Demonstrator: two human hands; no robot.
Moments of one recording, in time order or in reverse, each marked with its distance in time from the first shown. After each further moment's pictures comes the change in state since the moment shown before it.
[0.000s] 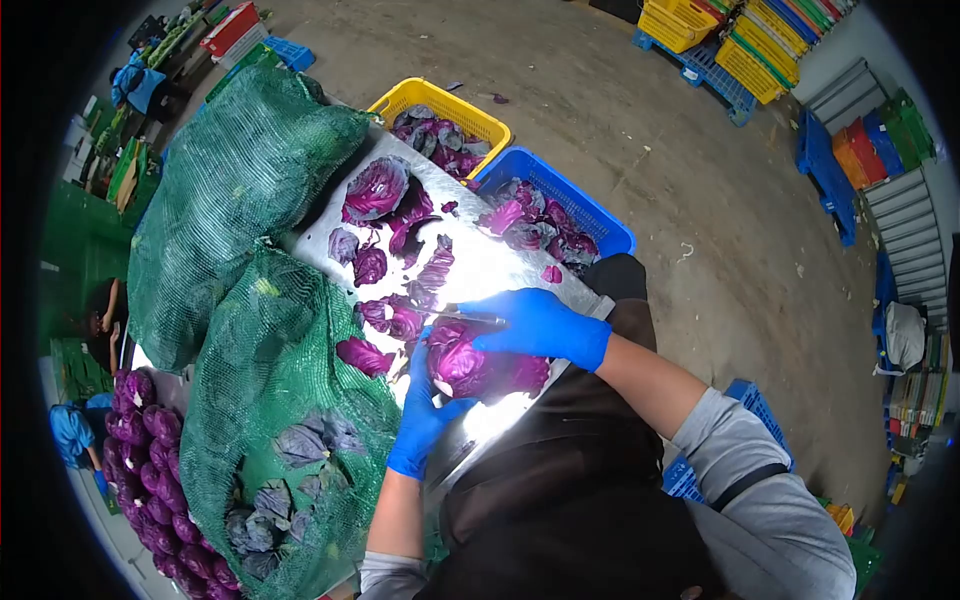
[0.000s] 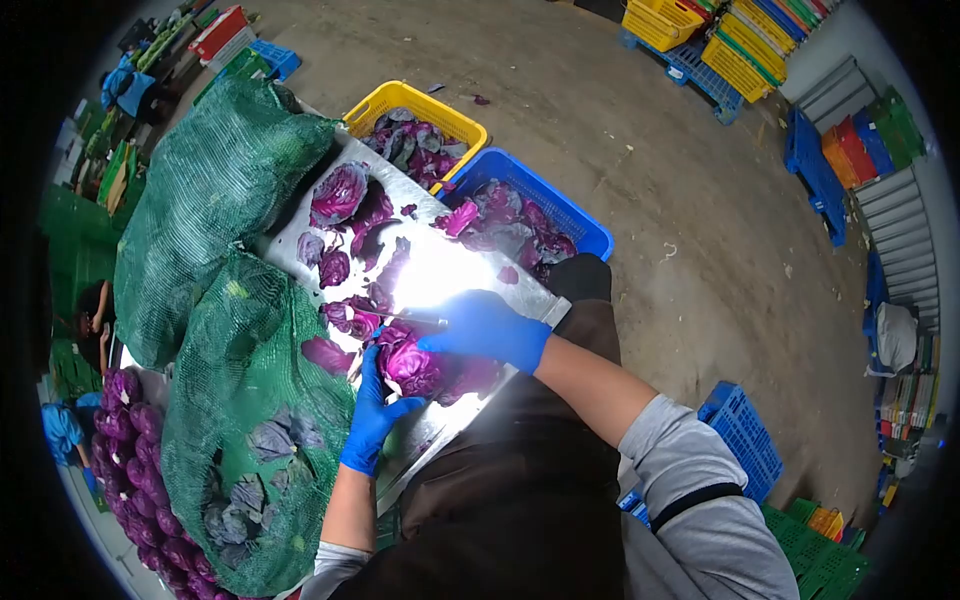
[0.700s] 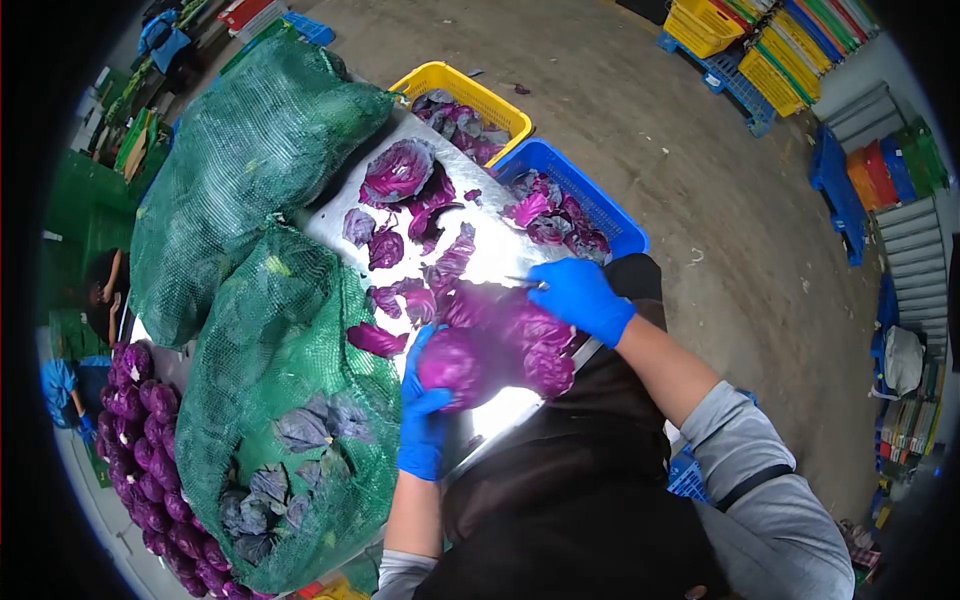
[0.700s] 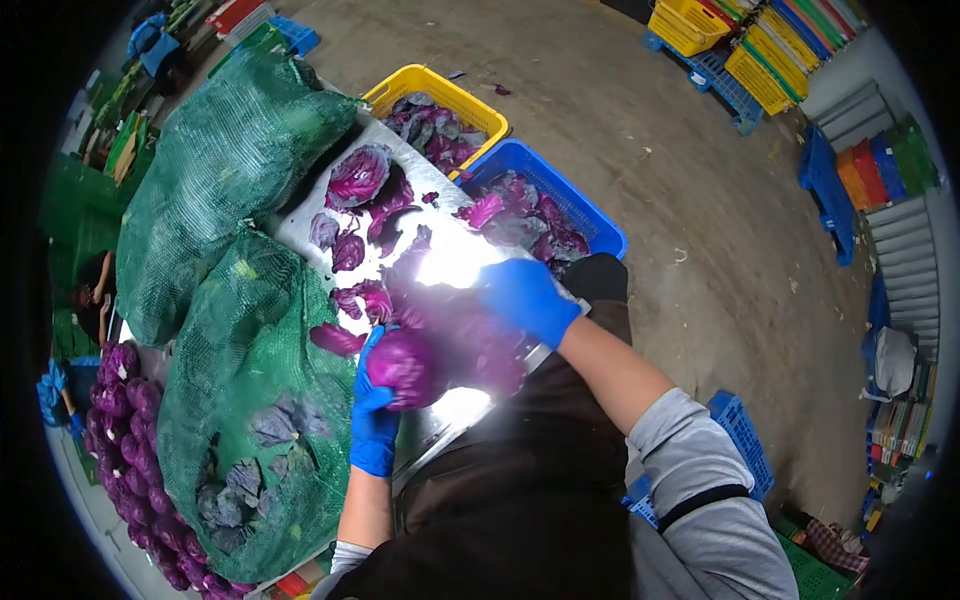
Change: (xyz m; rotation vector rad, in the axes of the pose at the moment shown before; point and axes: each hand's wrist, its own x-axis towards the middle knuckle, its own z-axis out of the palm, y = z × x) left_hand -0.007 0.016 0.000 -0.593 0.099 0.032; right_hand 0.002 0.027 -0.017 -0.362 0.062 0.318
